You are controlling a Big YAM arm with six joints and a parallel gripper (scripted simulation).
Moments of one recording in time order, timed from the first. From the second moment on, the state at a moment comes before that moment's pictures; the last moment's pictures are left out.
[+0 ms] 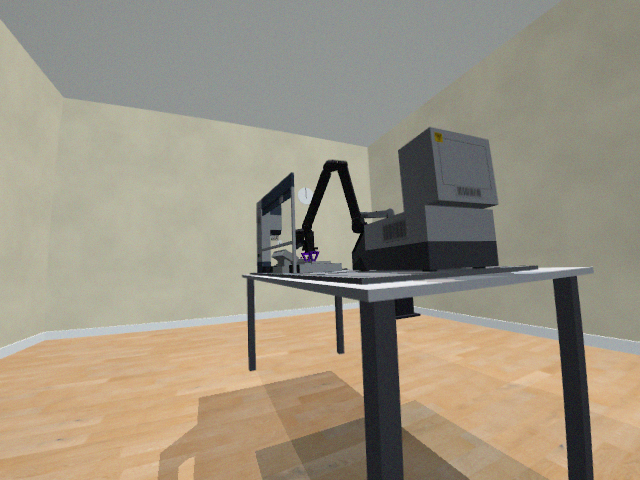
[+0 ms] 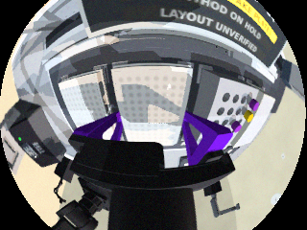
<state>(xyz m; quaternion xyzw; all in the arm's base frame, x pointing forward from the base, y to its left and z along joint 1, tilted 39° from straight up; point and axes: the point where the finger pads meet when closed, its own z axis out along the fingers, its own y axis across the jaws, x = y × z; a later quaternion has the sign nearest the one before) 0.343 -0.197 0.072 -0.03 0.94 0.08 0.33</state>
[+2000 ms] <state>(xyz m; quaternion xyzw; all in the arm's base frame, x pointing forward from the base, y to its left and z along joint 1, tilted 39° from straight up) 0.314 -0.202 0.105 -0.03 0.94 0.08 0.33</state>
